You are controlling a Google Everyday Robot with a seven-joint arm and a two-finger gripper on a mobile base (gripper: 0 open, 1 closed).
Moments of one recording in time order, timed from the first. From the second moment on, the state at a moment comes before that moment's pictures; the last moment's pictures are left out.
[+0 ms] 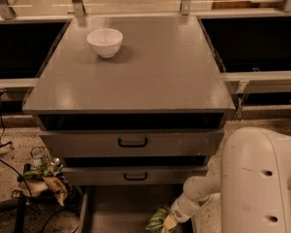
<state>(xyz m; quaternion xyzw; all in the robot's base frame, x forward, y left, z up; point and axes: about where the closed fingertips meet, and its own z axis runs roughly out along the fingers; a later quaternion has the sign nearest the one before) 0.409 -0.108 0.252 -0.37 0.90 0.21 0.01</state>
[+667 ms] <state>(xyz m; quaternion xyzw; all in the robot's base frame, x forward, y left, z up) 0.434 -0.095 0.221 -0.35 0.91 0.24 0.02</state>
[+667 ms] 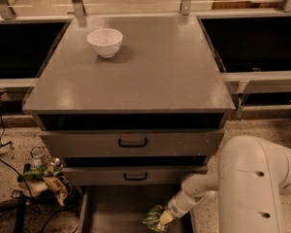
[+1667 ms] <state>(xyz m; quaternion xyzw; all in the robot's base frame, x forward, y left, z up) 0.434 -0.097 0.190 -0.32 0.92 0.23 0.01</state>
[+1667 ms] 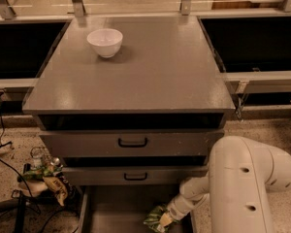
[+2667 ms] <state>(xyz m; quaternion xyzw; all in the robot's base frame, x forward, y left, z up) 0.434 -0.097 0.190 -0.32 0.92 0.23 0.01</state>
